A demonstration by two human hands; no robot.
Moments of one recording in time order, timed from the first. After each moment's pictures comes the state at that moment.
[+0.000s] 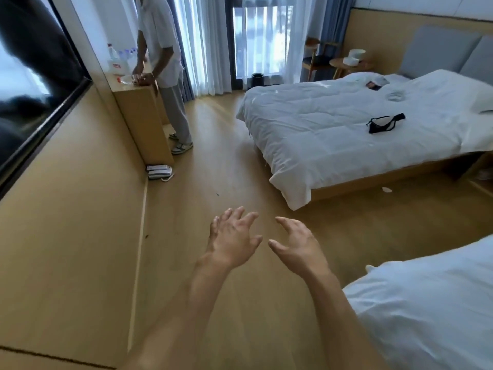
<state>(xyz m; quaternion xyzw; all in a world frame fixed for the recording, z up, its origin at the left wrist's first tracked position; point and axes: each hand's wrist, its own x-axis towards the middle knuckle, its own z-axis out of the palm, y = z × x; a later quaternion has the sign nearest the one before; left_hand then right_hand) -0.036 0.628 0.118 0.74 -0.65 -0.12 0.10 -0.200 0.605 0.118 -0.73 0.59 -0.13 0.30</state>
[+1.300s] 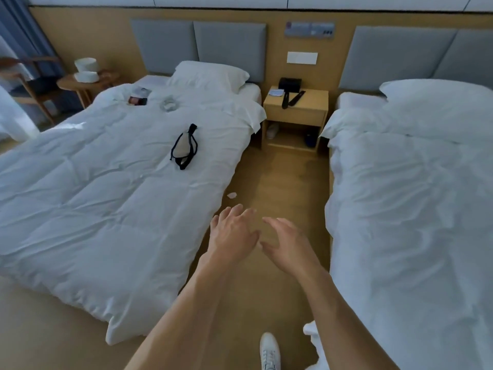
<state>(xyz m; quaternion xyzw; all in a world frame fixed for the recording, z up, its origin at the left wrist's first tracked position) -0.400 -0.030 0.094 0.34 -0.92 -0.18 0.04 -0.493 0.089 0.081 -0.40 0.86 -0.25 0.20</state>
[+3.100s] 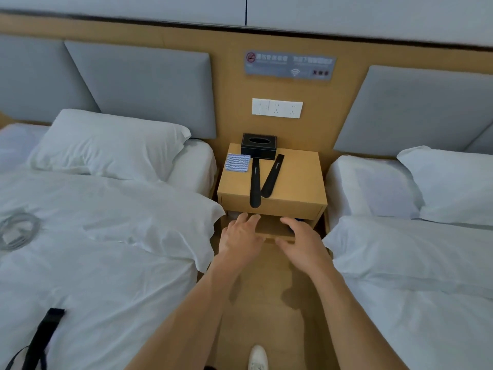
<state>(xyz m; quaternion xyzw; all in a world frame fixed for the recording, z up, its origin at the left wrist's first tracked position) -1.309 -0.687 0.036 0.26 -0.94 -0.23 -0.03 -1.376 -0.540 0.076 -0.26 0.91 -0.27 0.20</state>
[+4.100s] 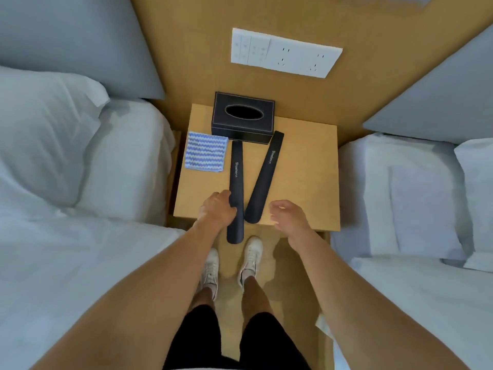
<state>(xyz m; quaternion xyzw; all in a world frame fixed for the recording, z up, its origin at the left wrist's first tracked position) -1.674 -0.944 -0.157 0.35 -0.84 -0.34 -0.24 -1.754 -0.784 -0.105 0.12 0.82 -0.38 0.42</state>
